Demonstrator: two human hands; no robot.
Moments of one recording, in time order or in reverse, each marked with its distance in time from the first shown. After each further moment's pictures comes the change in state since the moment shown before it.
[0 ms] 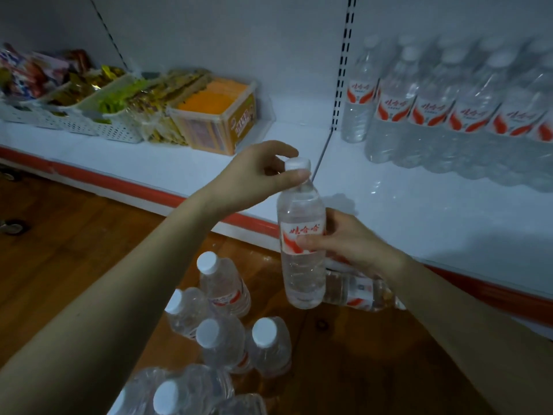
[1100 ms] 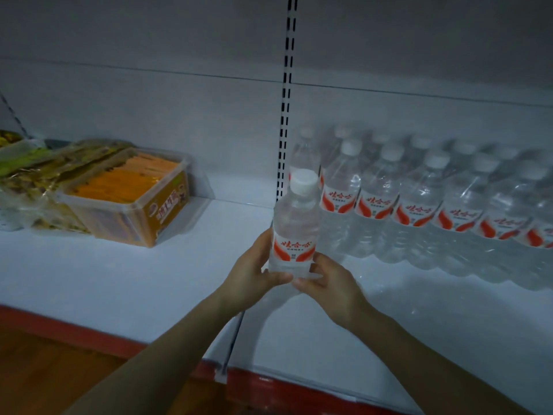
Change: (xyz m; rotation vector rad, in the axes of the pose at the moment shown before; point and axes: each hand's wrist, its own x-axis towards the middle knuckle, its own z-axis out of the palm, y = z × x) left_hand 0.153 -0.065 0.102 -0.346 -0.042 0.120; right_hand 0.093 0.015 -0.103 -0.151 0.407 -0.129
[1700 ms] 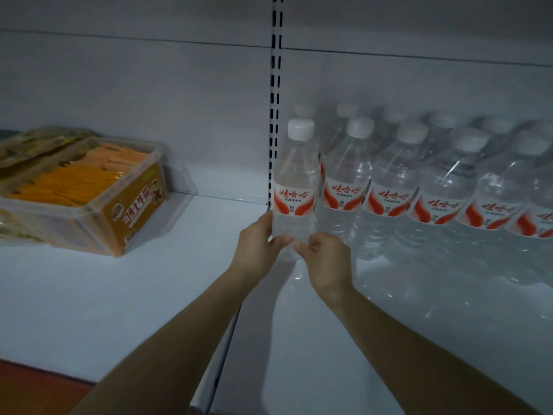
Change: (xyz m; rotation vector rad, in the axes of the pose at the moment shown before) left_hand 0.081 -0.026 0.016 0.177 0.162 -0.054; right_hand 0.084 0.026 0.009 -0.276 0.386 0.058
